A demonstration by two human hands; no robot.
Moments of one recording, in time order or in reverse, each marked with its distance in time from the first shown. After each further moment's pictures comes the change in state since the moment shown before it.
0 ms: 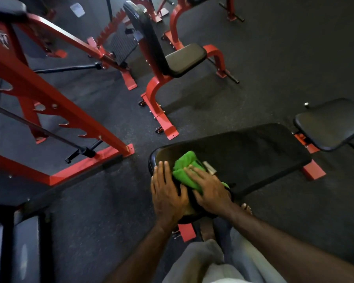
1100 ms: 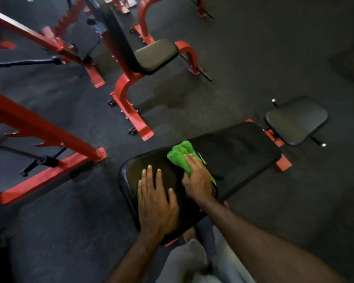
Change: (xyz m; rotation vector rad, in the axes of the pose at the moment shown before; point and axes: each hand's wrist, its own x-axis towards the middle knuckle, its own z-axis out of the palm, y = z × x) left_hand 0.023 0.037 0.008 0.096 -0.102 0.101; right_hand 0.048 0.042 0.000 0.158 0.314 0.428
